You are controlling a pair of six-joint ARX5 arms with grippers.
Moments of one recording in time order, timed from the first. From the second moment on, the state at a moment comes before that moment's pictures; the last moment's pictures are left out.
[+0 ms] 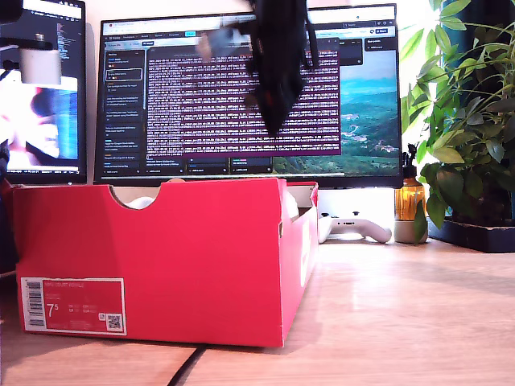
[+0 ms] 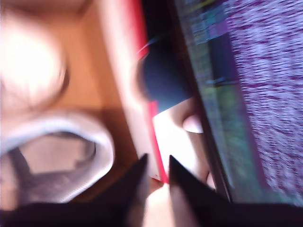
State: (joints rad) left arm -0.54 1.08 0.61 -0.56 -0.06 0.52; right arm 0.65 2.09 2.12 -0.92 0.41 -0.60
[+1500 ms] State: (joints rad) left arm -0.46 0.64 0.61 -0.56 -0.02 0.29; right arm 0.42 1.85 1.92 -1.19 0.41 0.04
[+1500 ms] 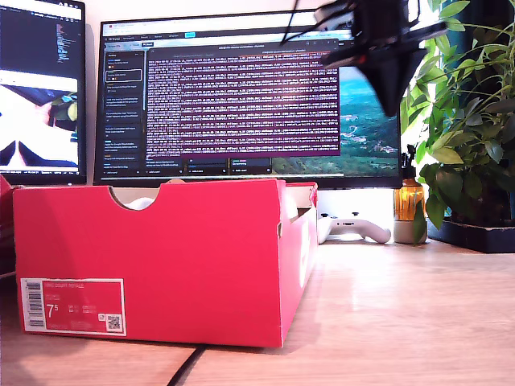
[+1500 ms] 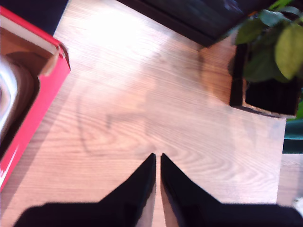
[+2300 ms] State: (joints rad) left arm -0.20 0.80 0.59 -0.14 0.26 0.16; right arm 0.34 1.17 0.79 -0.25 0.41 -0.06
